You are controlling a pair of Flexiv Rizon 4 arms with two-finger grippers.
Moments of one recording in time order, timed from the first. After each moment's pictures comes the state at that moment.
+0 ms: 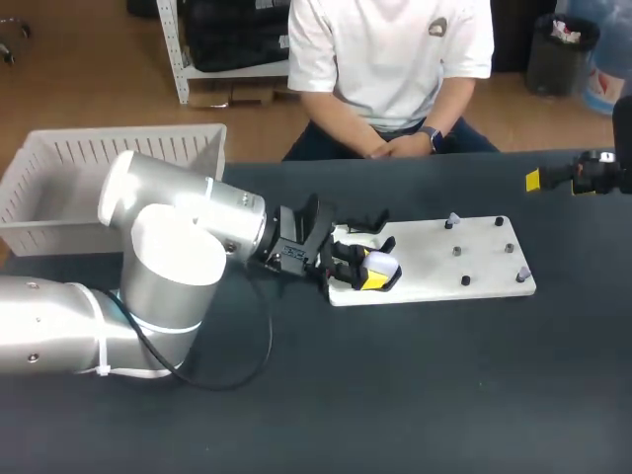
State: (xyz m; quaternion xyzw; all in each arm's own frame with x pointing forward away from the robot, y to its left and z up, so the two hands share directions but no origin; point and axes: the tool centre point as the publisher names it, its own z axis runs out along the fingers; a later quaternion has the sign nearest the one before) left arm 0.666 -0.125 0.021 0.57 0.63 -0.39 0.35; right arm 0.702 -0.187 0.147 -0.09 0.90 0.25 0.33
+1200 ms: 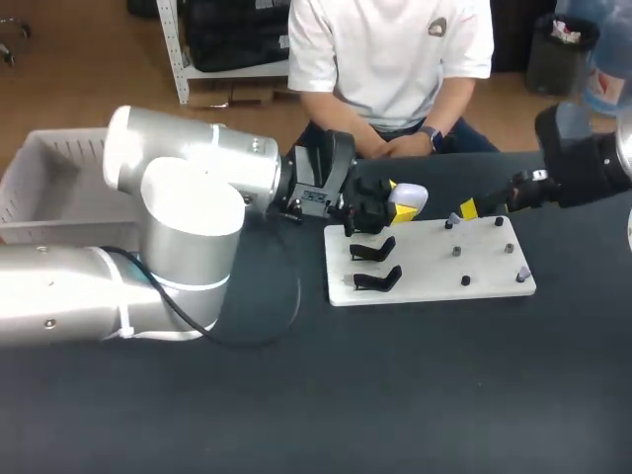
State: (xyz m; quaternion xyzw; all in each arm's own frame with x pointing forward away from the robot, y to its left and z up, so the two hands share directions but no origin) left arm 0.698 -0.168 0.119 0.58 0.58 -0.37 0.43; right arm 0.660 -0.092 0.147 -0.21 0.90 0.26 0.28
